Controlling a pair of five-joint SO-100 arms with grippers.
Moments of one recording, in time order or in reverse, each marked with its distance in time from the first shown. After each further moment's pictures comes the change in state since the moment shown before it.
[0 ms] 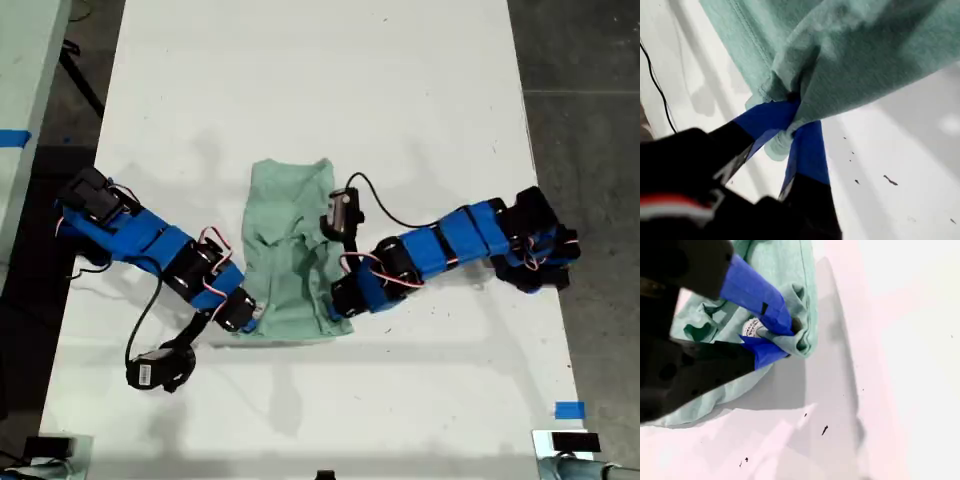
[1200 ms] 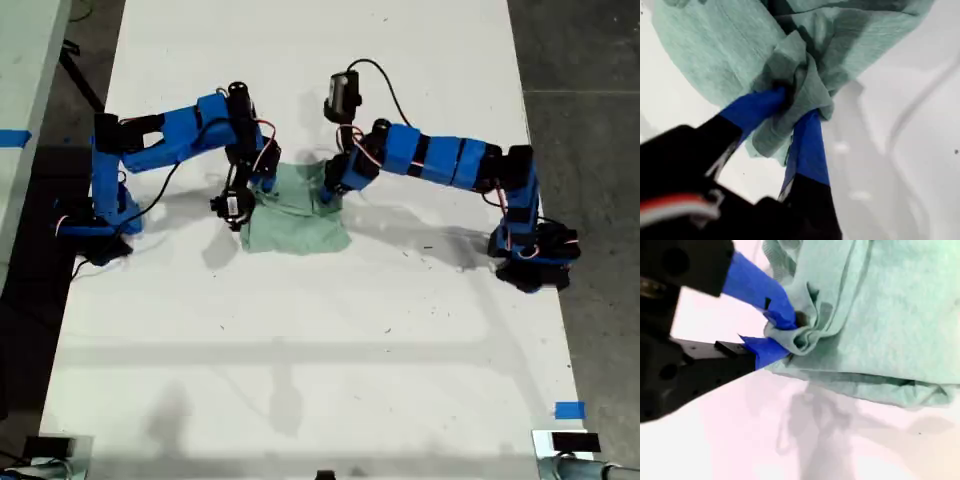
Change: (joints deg) arm 0 -50.8 -0.5 0.0 14.6 30.9; arm 1 39.5 -3.8 0.1 1.0 -31.0
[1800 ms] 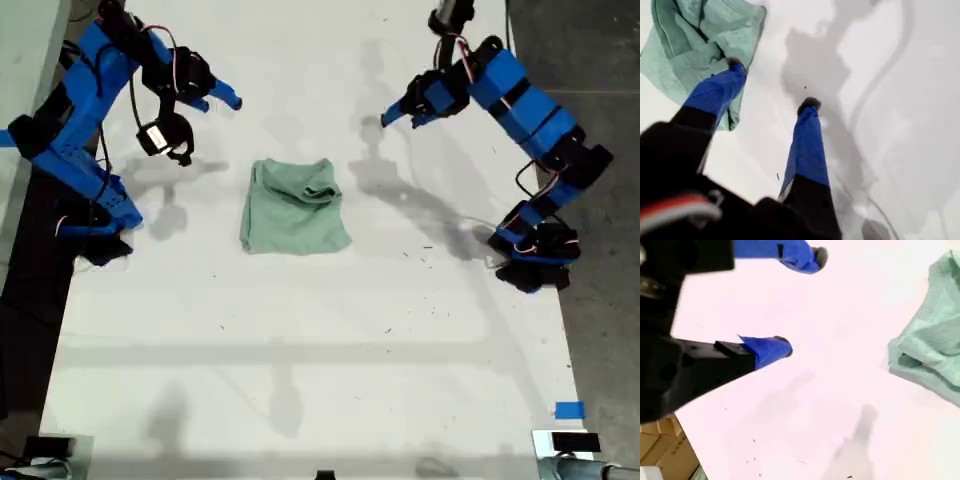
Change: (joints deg) arm 0 -21.0 41.7 20.7 -1.2 5.8; arm 1 26.8 38.3 21.7 14.7 -9.7
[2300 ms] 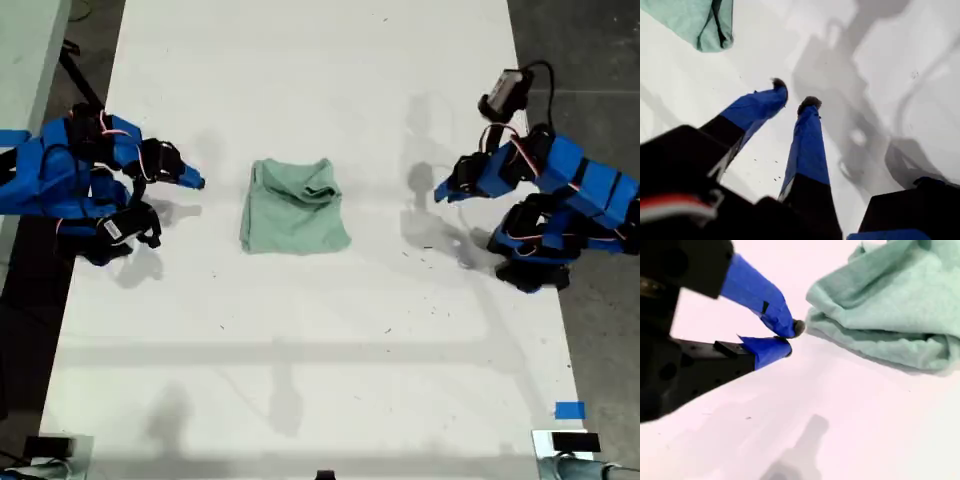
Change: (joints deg) arm 0 22.2 54.1 69.5 -22.8 -20.2; arm 1 -17.6 53.5 56.6 -4.0 22.6
